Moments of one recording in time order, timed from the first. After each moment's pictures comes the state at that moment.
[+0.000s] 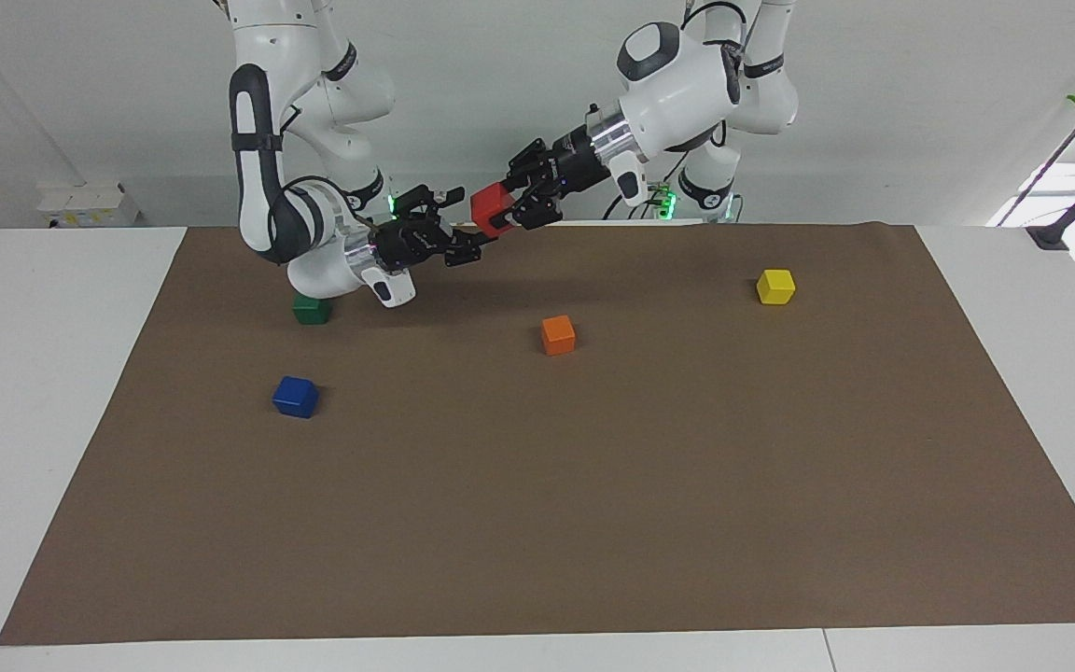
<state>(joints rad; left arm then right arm) -0.51 -0.16 -0.20 -2.10 -1.14 2.32 -1.64 0.24 0.04 -0.11 -2.52 2.03 1.26 -0.88</state>
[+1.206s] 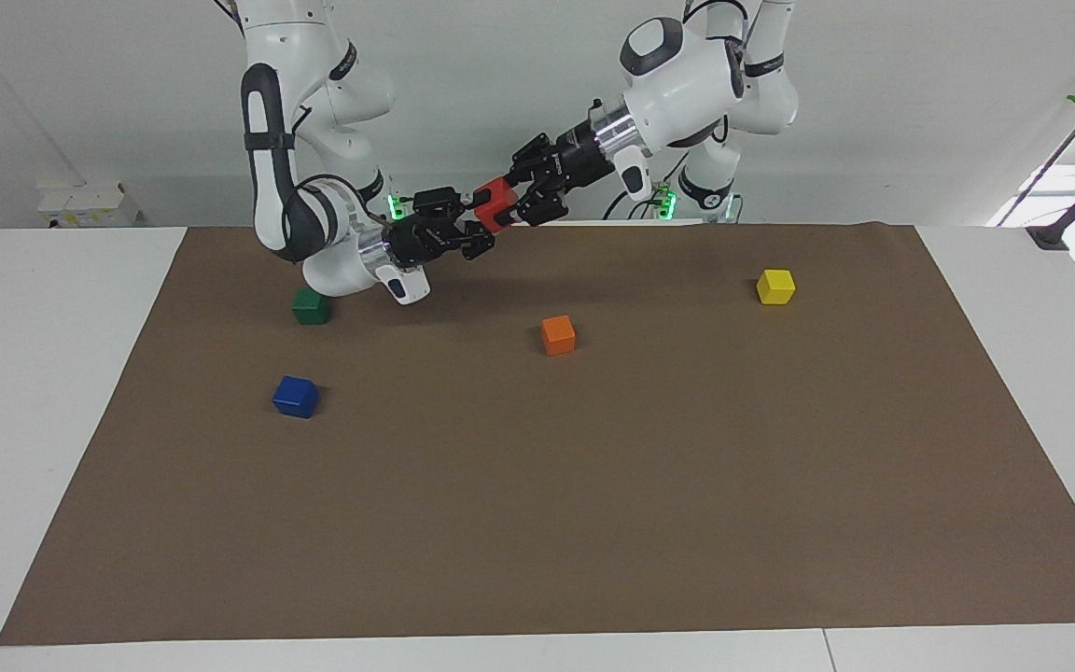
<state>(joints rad) -0.51 -0.19 -0.20 -2.12 -1.15 2.33 -1.65 0.29 0.04 -0.10 -2.51 2.10 1.28 -0.87</state>
